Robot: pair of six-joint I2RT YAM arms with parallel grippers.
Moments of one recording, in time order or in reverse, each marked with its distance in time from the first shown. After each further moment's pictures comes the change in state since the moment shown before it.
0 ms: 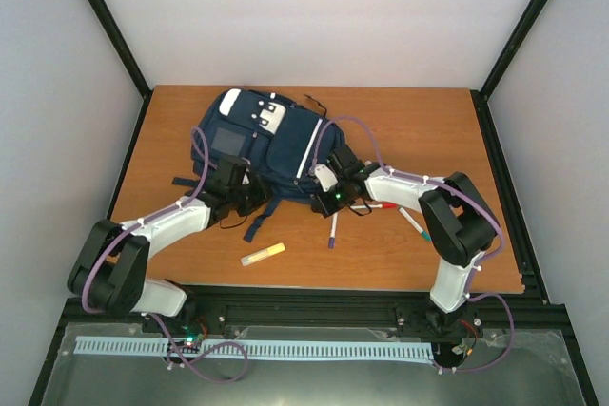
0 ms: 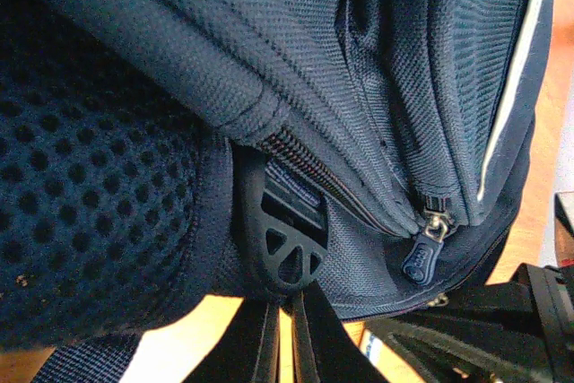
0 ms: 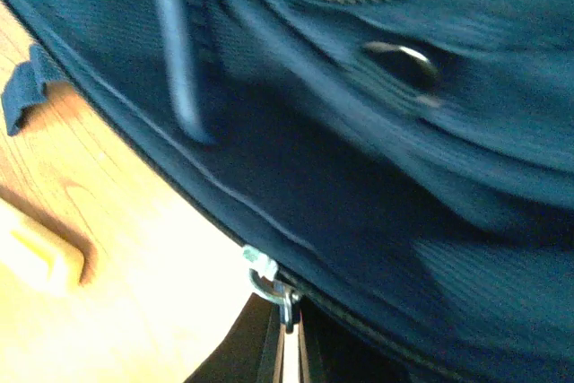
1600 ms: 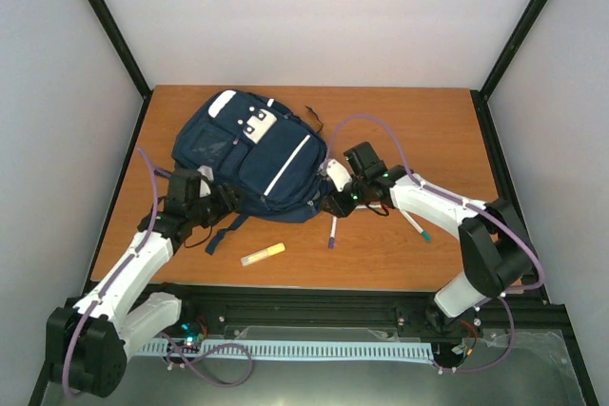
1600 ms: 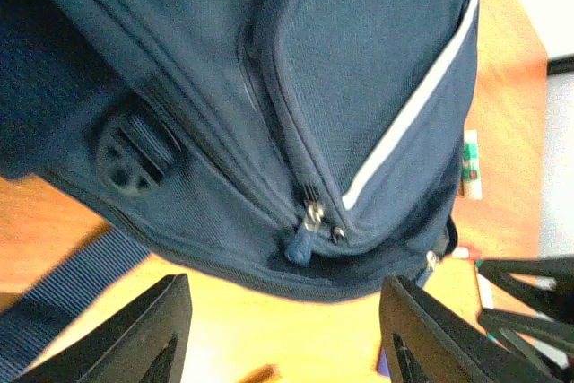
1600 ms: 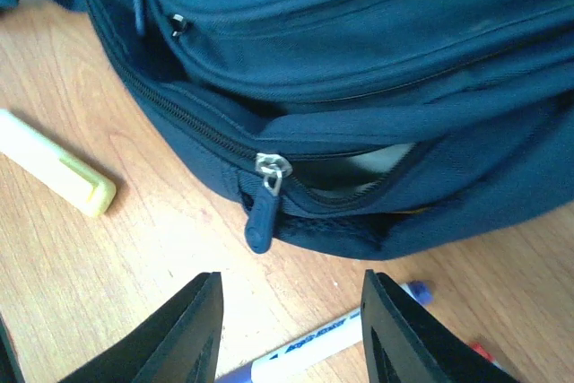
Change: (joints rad) left arm 0.241 -0.459 -0.130 -0.278 0.049 0.204; right arm -0.058 -0.278 -0.120 -0.050 0.009 -0.205
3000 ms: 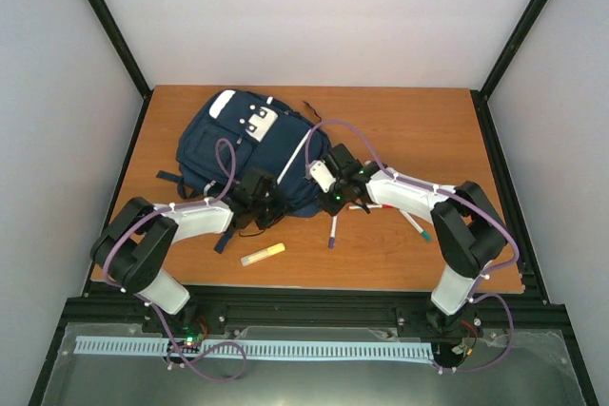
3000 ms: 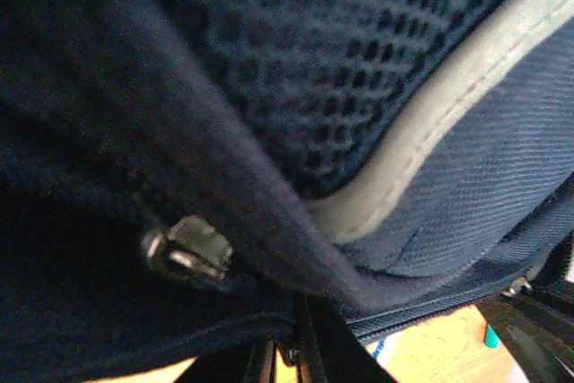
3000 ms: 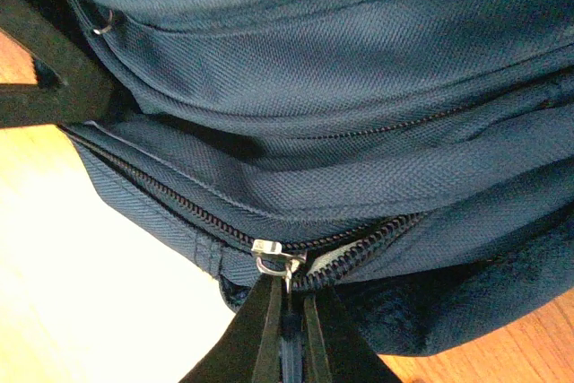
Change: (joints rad) left arm -0.393 0.626 0.121 0.381 -0.092 -0.411; right arm 0.107 0.180 0.124 -0.034 0.269 -0.043
